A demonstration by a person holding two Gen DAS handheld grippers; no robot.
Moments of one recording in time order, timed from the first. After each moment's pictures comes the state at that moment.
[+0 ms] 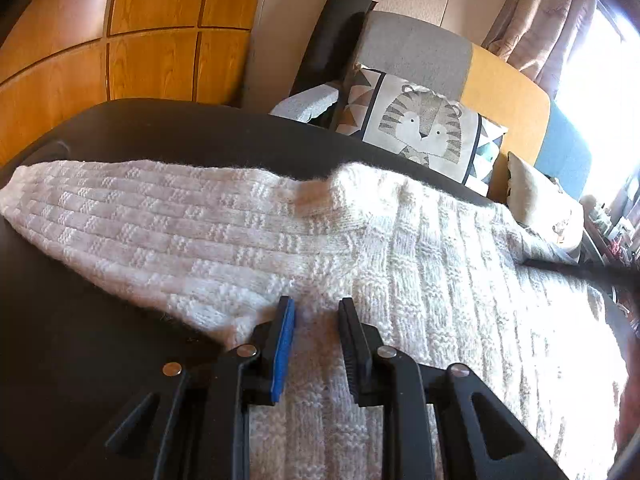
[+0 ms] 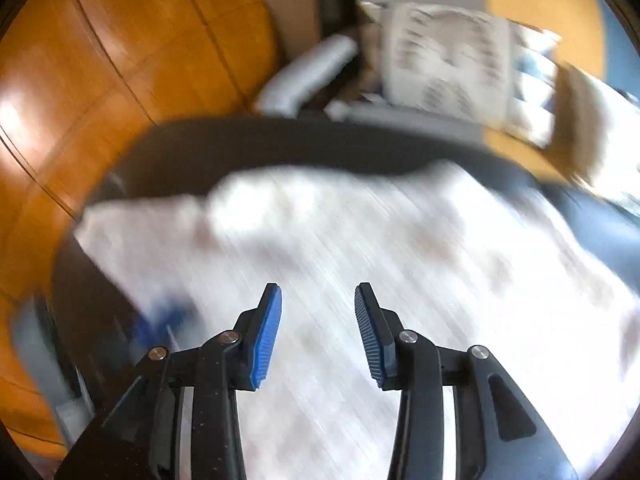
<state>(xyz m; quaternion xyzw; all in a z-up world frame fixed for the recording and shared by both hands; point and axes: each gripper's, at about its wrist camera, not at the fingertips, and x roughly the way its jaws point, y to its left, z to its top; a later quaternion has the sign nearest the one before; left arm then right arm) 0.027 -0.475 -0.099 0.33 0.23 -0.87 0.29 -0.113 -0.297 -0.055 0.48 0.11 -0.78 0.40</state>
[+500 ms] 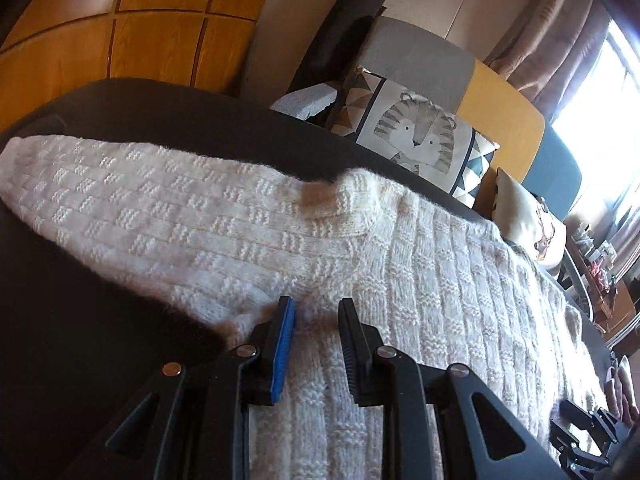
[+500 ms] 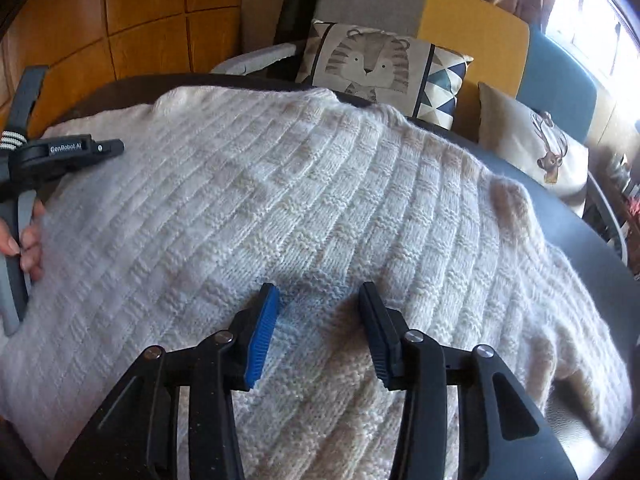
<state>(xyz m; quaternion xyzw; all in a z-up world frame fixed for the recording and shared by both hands) 0.037 -0.484 -0.099 0.32 0.27 -0.87 0.27 -0.062 -0.183 -0.089 0.39 0.17 -0.84 0.34</state>
